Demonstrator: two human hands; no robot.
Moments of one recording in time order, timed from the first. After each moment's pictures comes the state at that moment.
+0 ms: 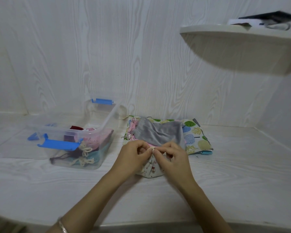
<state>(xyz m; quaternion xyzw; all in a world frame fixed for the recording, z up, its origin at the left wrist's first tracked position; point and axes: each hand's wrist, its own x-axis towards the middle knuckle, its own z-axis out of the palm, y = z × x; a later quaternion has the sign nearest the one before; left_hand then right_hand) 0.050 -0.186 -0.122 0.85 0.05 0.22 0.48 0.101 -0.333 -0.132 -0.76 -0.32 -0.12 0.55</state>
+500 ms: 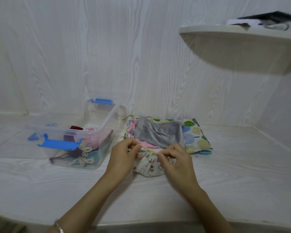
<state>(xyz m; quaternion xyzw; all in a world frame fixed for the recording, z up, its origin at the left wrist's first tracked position) 0.044 -0.176 -0.128 0.80 0.11 0.27 0.53 0.105 -0.346 -0.144 -0.79 -0.35 -0.21 0.46</state>
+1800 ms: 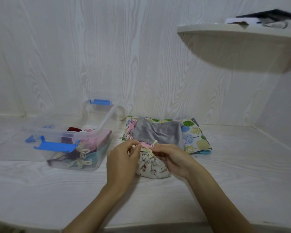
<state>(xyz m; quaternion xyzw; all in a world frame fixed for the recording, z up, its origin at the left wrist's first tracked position) 0.034 -0.192 -0.133 0.81 0.13 0.41 0.40 0.136 -0.328 -0.114 -0.61 -0.16 0.34 0.69</state>
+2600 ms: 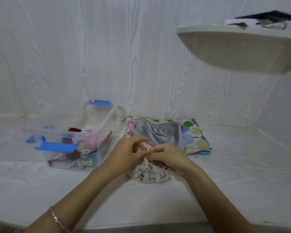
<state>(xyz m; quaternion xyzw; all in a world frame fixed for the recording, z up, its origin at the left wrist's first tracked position) 0.047 -0.165 -0.110 0.89 -0.02 0.21 0.39 0.117 -0.326 -0.099 -0.74 -0.25 0.27 0.56</state>
